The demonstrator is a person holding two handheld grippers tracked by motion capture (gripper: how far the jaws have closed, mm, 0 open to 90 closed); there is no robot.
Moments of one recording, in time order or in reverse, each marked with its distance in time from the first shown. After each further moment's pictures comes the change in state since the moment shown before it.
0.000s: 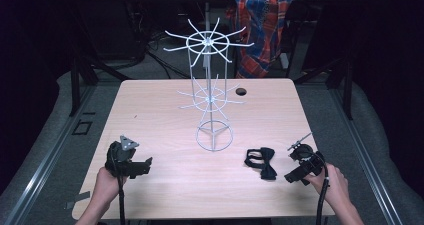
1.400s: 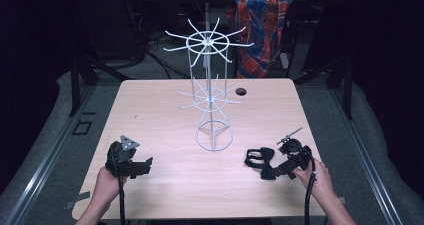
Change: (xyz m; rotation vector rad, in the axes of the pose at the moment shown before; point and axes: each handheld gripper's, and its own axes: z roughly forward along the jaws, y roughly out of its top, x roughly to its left) left arm -0.001 0.000 0.001 -0.002 -0.002 0.004; right arm 0.011 0.029 0.012 -0.086 0.074 0.011
